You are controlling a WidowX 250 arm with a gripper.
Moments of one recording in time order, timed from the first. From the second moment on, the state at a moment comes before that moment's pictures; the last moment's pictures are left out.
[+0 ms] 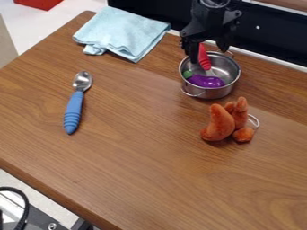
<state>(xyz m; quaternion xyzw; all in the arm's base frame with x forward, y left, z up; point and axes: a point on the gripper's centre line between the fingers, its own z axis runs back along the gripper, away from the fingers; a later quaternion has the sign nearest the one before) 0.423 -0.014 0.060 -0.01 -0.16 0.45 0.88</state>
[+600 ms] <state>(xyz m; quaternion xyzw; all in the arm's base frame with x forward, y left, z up) 0.424 -0.017 0.047 -0.01 -0.17 0.44 0.88</state>
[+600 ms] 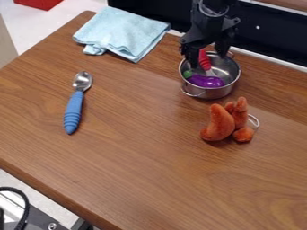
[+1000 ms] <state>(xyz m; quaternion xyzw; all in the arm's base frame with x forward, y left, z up) 0.421 -0.020 0.032 0.00 -0.17 0.44 0.88</state>
